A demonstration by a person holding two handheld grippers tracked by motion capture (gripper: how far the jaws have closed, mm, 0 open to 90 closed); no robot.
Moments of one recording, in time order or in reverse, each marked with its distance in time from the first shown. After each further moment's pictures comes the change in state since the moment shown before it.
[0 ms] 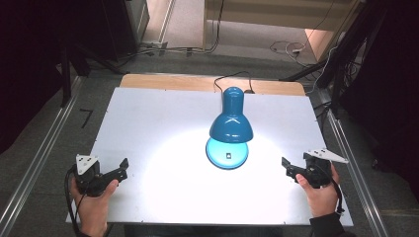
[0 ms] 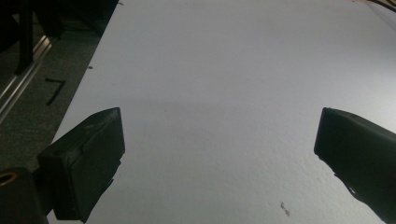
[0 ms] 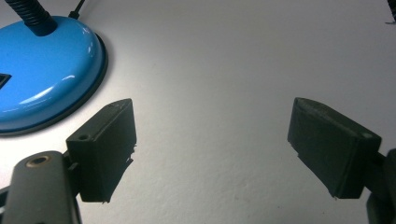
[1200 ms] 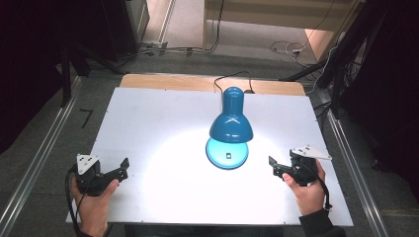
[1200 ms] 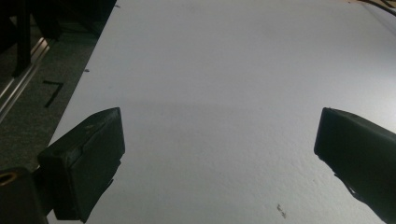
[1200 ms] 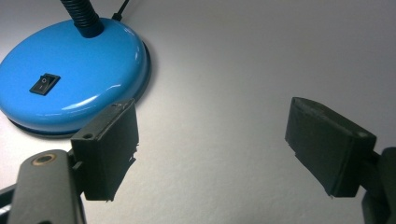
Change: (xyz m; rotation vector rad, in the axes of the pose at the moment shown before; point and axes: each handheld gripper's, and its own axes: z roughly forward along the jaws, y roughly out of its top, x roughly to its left) left arm -0.002 0.001 0.000 -0.004 -0.006 0.003; right arm 0.034 0.009 0.009 -0.008 0.049 -0.075
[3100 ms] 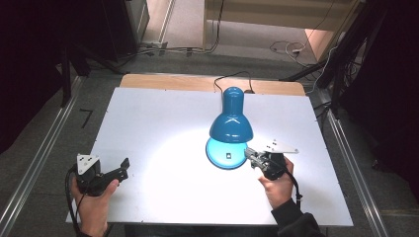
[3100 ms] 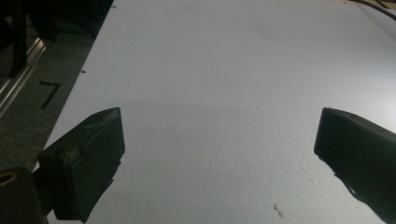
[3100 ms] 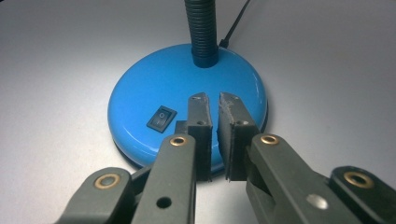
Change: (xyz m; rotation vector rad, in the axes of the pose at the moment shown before) left arm 0.000 0.000 0.000 -0.001 -0.013 0.002; right arm 0.065 0.018 0.034 -0.042 0.211 -0.080
